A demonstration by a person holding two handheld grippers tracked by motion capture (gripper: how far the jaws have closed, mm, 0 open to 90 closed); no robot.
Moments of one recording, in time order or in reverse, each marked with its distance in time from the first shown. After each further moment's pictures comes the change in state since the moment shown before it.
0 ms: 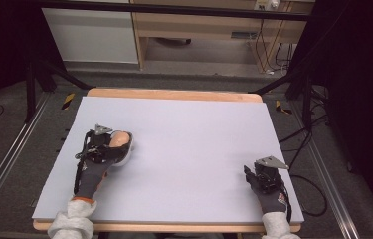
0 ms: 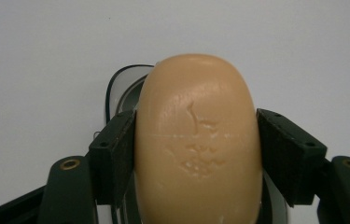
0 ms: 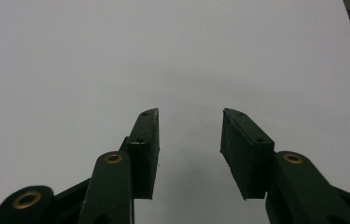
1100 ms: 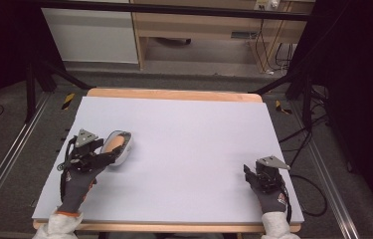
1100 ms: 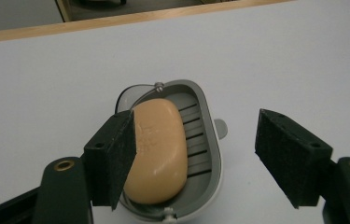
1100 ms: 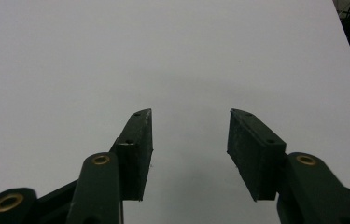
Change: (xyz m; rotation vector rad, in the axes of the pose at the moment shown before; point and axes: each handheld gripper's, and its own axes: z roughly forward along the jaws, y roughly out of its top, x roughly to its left) left arm -0.001 -0.017 -0.059 -0.155 -0.040 0.042; right arm -0.001 0.001 -0.001 -0.018 -0.012 0.027
